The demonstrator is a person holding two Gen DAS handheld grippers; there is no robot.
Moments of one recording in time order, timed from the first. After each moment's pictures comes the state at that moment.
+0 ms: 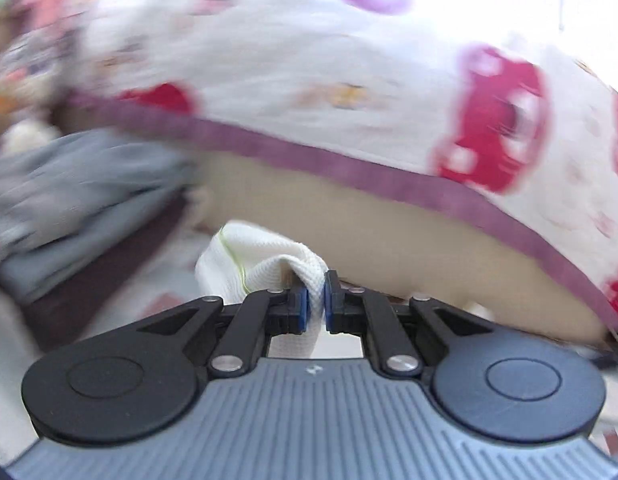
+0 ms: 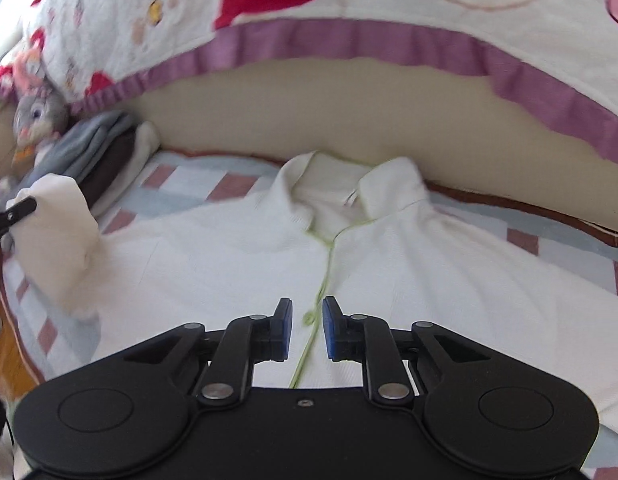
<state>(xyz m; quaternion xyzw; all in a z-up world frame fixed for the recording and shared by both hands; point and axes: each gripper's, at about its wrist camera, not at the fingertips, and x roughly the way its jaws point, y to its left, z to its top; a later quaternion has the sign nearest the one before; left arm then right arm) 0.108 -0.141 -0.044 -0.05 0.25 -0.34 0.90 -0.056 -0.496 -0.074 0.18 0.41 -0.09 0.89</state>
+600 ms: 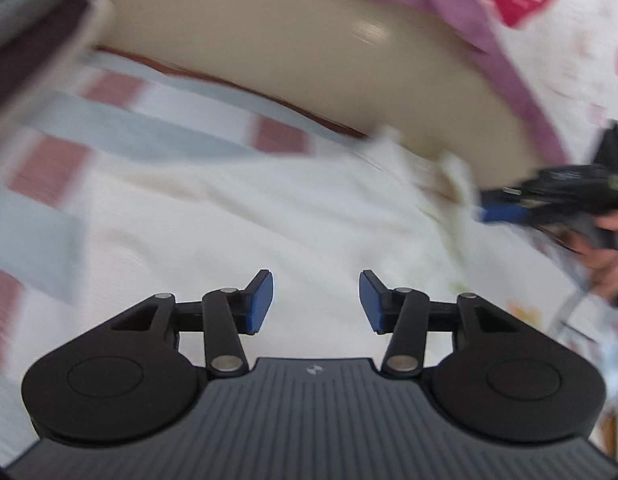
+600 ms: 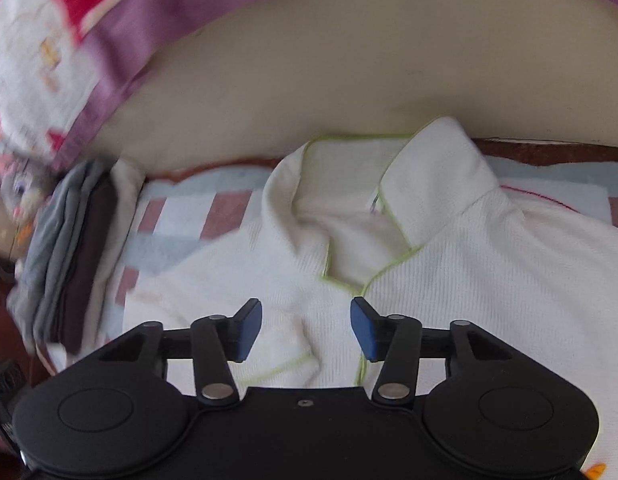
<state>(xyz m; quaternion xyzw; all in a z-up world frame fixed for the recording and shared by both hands) 0.176 -0.195 -0.157 -0.03 0.44 -0.39 0.81 0.063 -0.559 -0.140 0.35 0.44 -0.06 0.83</state>
